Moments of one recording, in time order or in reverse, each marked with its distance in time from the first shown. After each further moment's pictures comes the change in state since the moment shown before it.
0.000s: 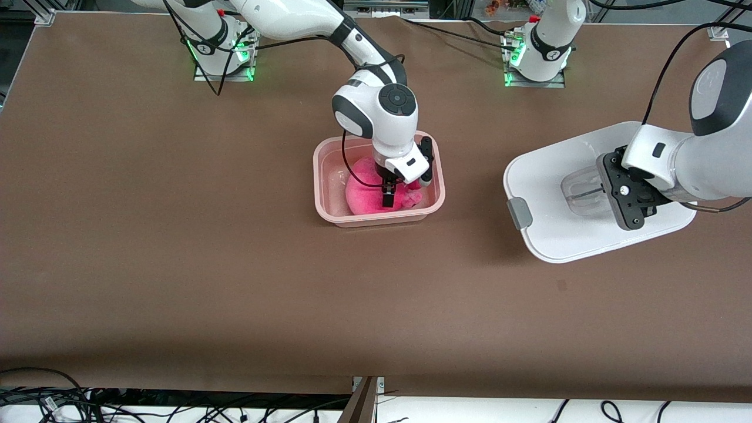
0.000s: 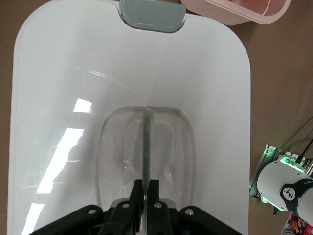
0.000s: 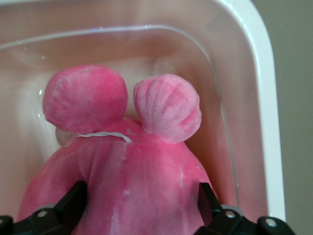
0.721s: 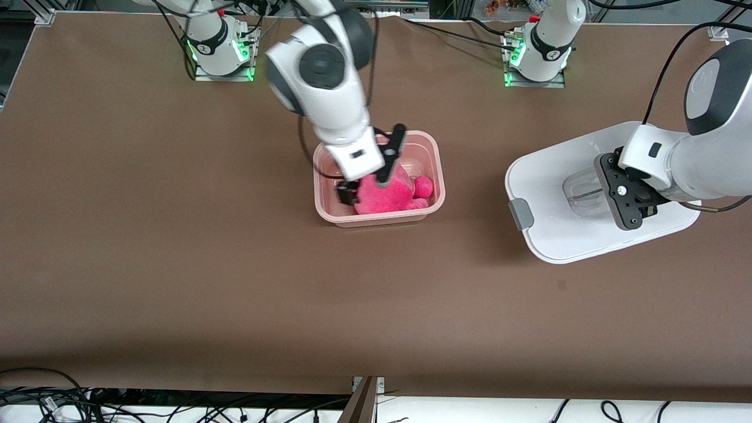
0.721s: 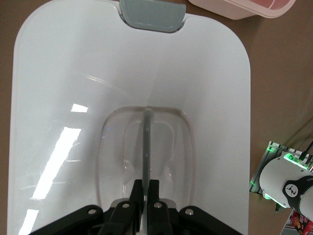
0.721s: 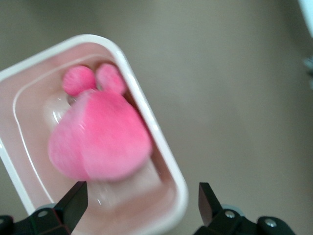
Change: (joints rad) left arm -0.003 0.000 -0.011 0.000 0.033 0.000 -0.007; right arm -0.174 -0.278 -0.049 0.053 0.197 -0.253 0.014
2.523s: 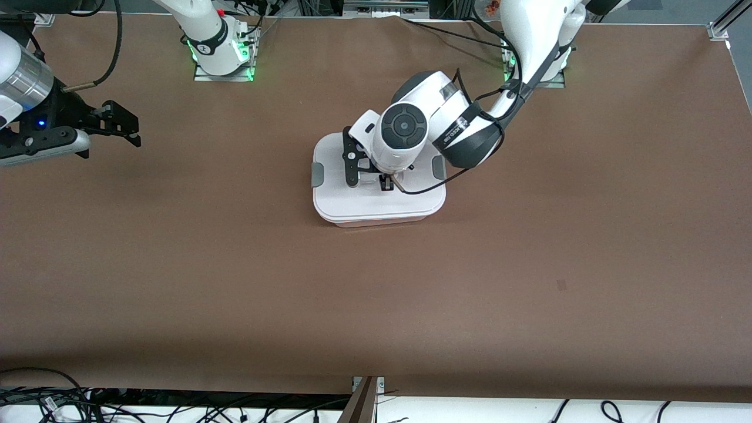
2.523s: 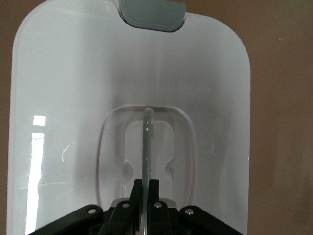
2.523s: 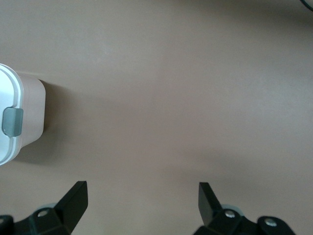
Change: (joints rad) left arm -0.526 0.265 -0.115 -0.100 -0.137 0.512 -0.364; right arm -0.440 -0.488 -0.117 -0.339 -0.029 -0.285 0.381
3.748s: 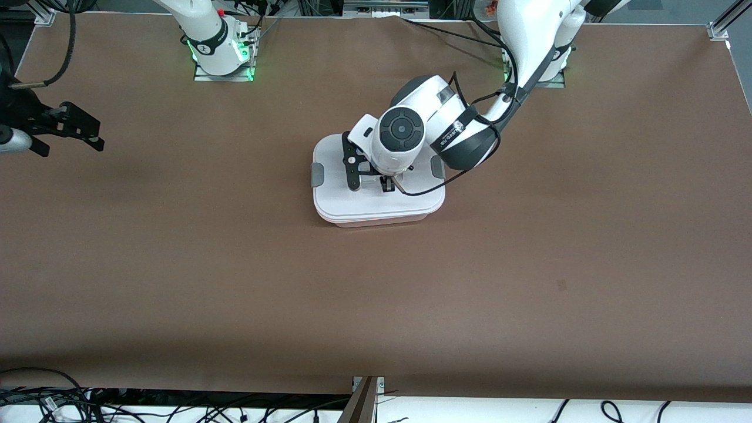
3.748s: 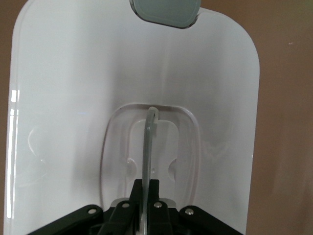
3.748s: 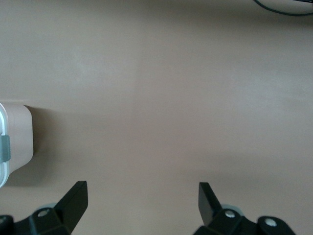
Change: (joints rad) left arm 0.001 0.001 0.003 -0.024 0.001 0.011 -0.067; right arm -0.023 0.005 -0.065 0.058 -0.004 0.000 0.046
